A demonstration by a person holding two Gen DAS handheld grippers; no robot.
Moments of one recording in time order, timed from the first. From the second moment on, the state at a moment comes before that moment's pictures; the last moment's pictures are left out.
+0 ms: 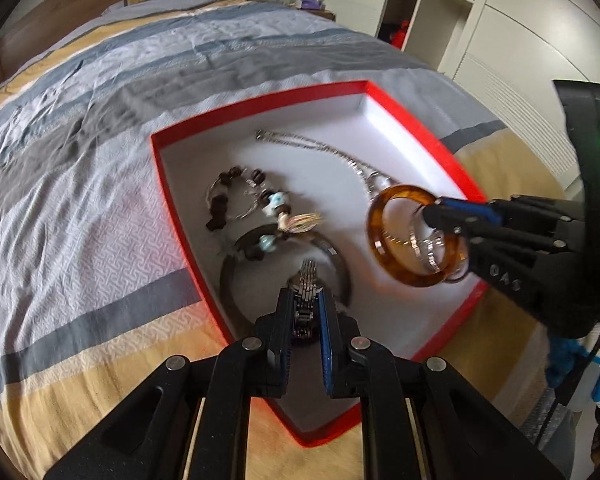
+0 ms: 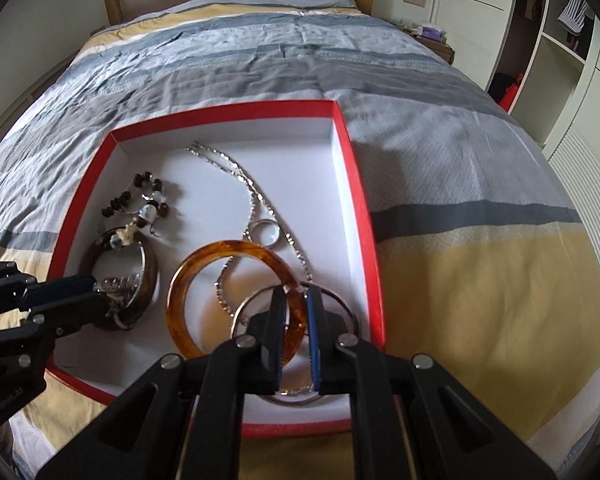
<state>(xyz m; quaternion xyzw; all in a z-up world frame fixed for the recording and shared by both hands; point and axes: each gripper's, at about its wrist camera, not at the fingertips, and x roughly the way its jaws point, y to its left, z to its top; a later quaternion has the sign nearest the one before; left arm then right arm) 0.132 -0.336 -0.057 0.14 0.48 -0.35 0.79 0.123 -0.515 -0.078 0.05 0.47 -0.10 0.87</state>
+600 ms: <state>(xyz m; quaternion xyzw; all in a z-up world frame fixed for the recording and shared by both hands) 0.115 -0.301 -0.009 0.11 0.45 -0.34 0.82 0.104 -0.512 -0.033 0.05 0.45 -0.13 0.88</state>
